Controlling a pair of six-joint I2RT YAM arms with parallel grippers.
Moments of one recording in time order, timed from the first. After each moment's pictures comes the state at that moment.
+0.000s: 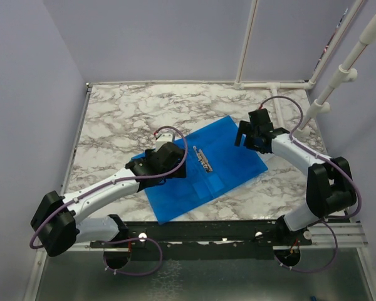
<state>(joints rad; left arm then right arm) -0.85 1.21 0.79 -0.49 -0.38 -0.68 0.35 1.55 1.01 -0.39 0.18 0.49</state>
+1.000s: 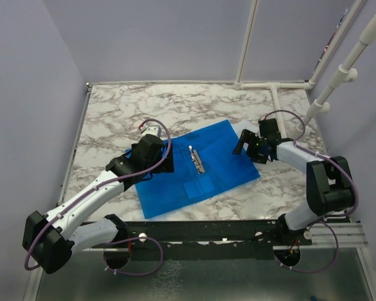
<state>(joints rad) -0.67 1.05 0.82 -0.57 -0.26 -0.54 0.20 1.56 0.82 -0.23 -0.18 0.53</state>
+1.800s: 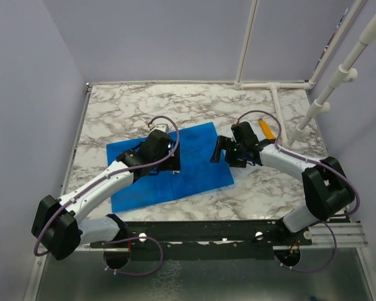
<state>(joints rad) -0.67 1.17 0.86 -0.56 -0.19 -0.55 0.50 1.56 0.88 -0.26 -0.17 0.63</state>
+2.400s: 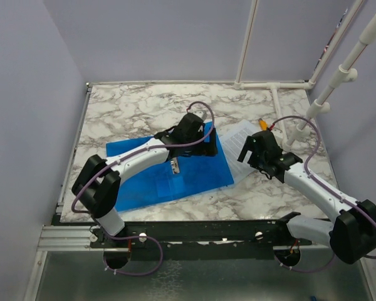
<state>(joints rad) -0.75 1.61 1.16 -0.31 0.05 -0.59 0.46 1.15 0.75 -0.47 0.31 0.72</state>
